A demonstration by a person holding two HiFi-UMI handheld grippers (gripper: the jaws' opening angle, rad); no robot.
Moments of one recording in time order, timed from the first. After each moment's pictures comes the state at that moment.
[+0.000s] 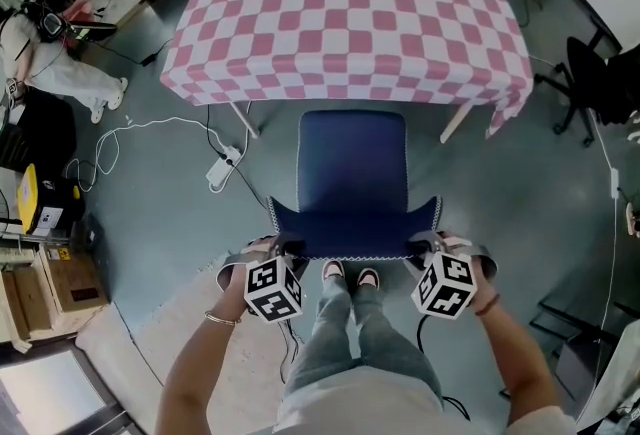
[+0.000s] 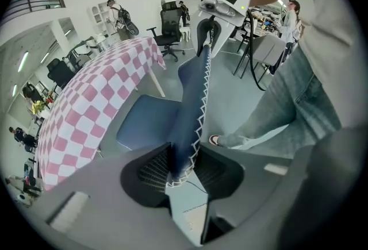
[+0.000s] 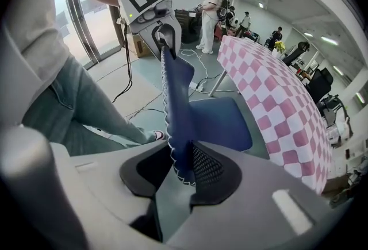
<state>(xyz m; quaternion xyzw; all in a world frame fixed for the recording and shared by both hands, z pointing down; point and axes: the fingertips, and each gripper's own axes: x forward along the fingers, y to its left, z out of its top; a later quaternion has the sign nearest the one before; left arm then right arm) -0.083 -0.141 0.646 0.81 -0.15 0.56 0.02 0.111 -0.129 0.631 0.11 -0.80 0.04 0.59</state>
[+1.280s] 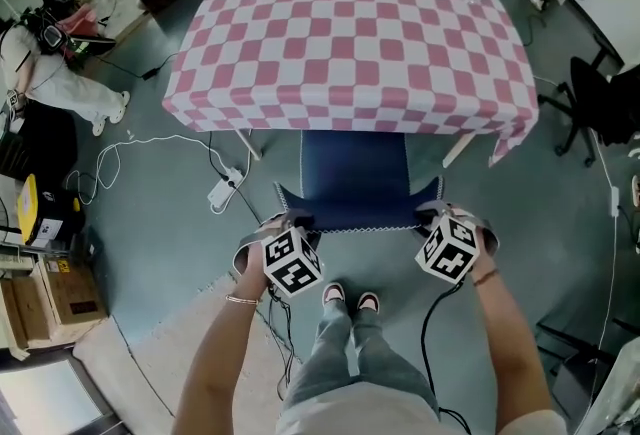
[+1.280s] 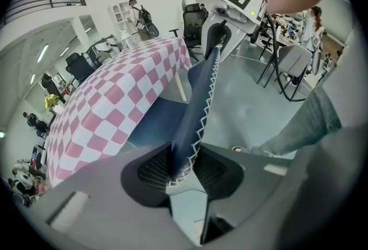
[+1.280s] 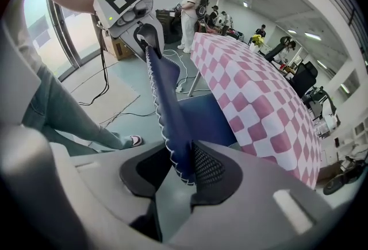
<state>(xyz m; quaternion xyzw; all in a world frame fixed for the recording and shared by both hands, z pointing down) -0.071 -0.280 0.647 0.81 -0.23 0.54 0.04 0.123 -0.277 0.635 0.18 -0.79 0.05 0.58</state>
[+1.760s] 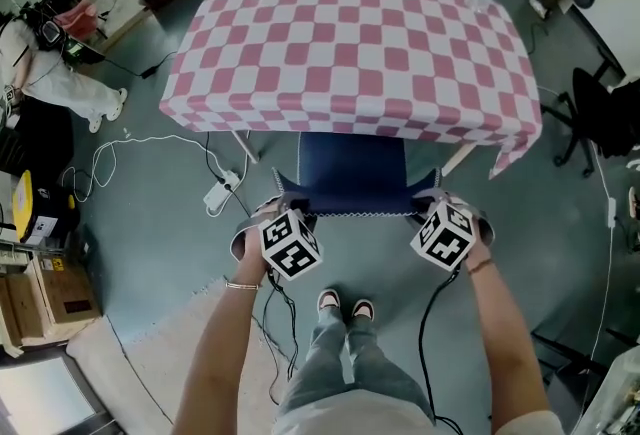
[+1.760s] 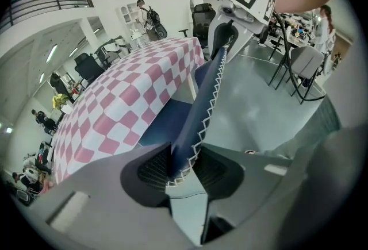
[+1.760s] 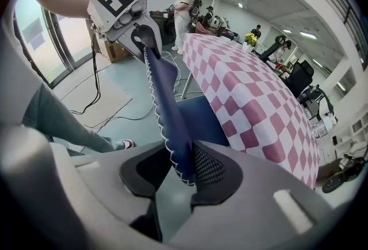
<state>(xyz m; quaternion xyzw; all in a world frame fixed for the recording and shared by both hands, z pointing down) -0.080 -0.346 0.648 0.80 -0.27 0.53 0.03 0.115 -0.339 0.636 0.21 -0.79 0.05 0.57</state>
